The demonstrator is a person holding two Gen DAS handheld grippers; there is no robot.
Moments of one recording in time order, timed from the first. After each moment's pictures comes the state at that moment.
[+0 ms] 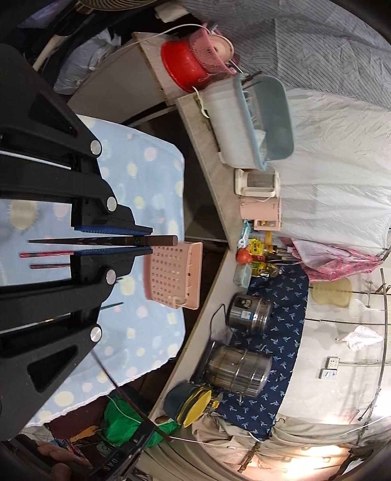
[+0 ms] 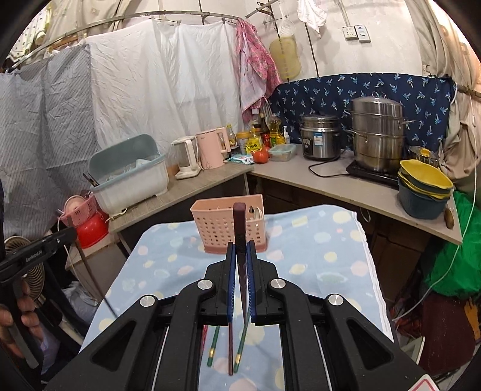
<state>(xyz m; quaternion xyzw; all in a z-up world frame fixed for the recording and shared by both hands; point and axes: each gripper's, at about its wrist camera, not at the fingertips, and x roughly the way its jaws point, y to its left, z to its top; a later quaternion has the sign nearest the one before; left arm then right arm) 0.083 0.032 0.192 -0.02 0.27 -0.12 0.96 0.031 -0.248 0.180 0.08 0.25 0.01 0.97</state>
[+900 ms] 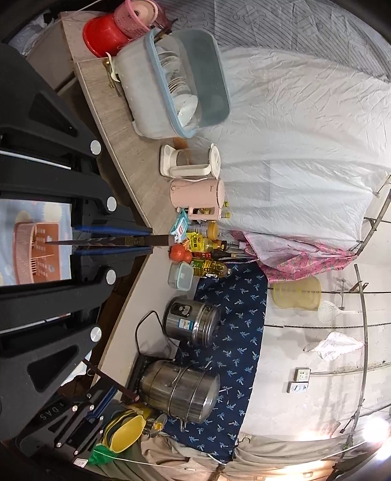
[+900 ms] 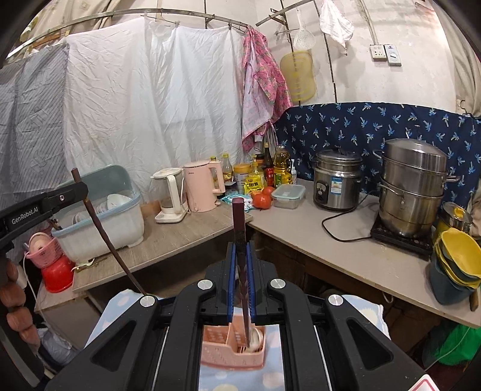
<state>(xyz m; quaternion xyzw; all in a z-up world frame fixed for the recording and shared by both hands) 0.329 -0.057 0.280 -0.02 0.18 -0.12 0.98 0.298 -0.254 0.232 0.05 0.20 0.00 0.98</state>
